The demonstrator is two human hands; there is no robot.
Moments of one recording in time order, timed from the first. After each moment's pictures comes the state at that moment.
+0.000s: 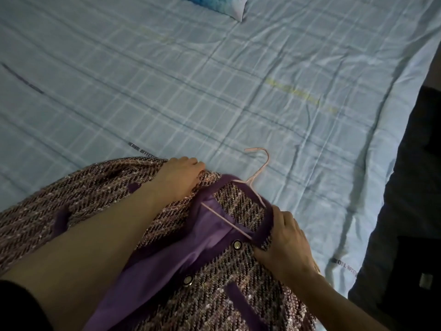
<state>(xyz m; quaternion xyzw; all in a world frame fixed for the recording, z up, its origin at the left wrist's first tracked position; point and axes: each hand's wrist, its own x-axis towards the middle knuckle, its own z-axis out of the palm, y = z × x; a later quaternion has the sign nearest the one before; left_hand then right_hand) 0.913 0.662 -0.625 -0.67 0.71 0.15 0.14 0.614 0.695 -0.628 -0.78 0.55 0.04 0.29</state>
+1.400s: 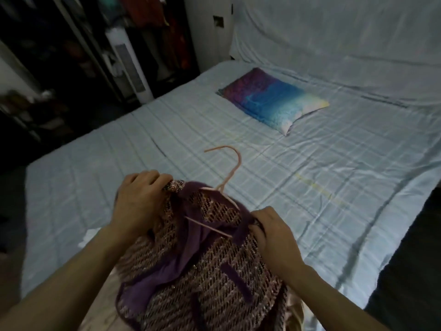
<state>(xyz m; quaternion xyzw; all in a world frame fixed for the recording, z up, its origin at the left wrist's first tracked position) 0.900 0.852 -0.282 -0.82 0.53 -0.19 -0.05 0.642 0.687 -0.378 -0.86 0.25 -0.24 0.36</state>
